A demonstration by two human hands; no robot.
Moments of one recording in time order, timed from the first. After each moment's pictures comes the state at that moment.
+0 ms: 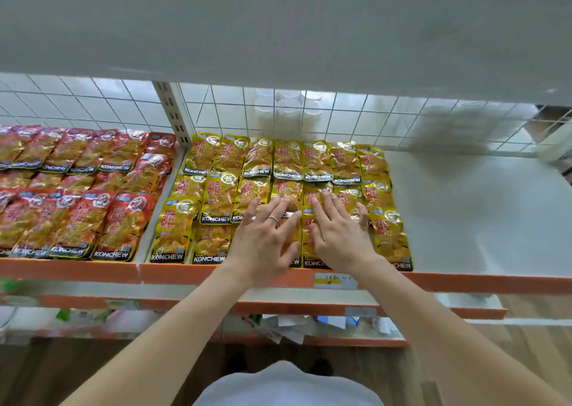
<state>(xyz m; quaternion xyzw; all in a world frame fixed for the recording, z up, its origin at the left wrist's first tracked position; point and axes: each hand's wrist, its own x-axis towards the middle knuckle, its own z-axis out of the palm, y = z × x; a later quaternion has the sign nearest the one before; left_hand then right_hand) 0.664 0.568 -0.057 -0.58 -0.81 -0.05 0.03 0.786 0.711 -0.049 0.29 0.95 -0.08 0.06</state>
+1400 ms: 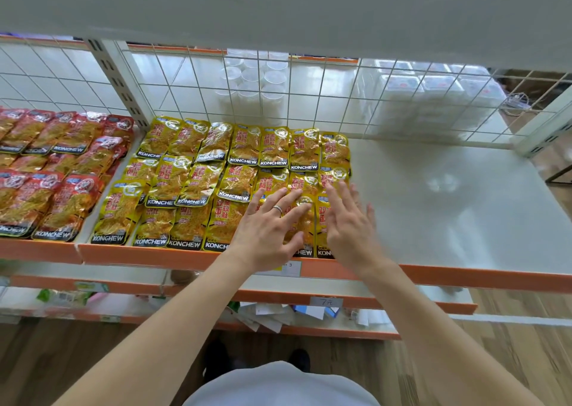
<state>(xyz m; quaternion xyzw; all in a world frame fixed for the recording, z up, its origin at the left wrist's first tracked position) 0.740 0.643 -0.063 -0.59 -0.81 -0.08 -0.03 0.876 0.775 -0.048 0.33 0.91 -0.24 -0.07</state>
